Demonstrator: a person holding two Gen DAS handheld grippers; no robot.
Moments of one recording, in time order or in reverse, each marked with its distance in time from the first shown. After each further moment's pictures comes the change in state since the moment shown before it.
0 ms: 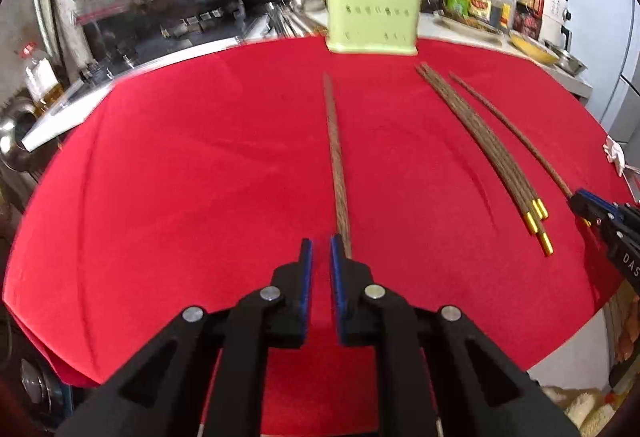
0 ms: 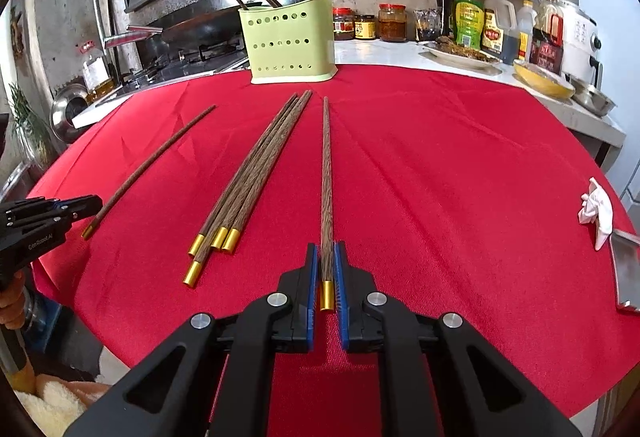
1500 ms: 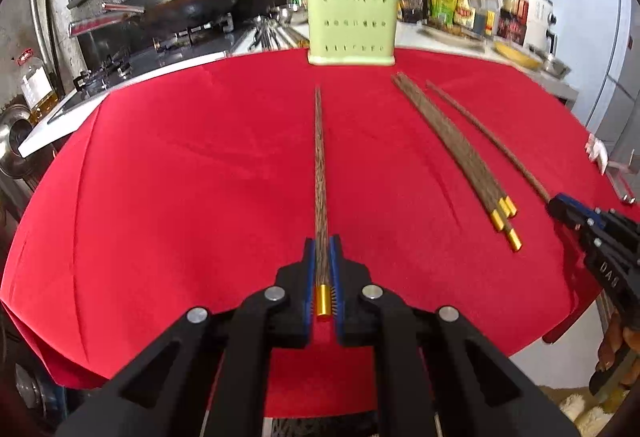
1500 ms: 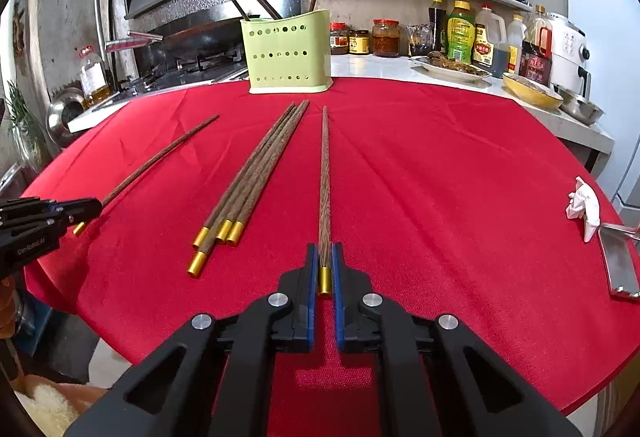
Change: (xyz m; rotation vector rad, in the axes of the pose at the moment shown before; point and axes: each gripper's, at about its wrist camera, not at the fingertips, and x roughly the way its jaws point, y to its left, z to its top) left arm -0.023 -0.013 -0.003 0.003 -0.050 -0.027; right arm -0.014 0.005 -0.008 0.000 -0.074 -0.028
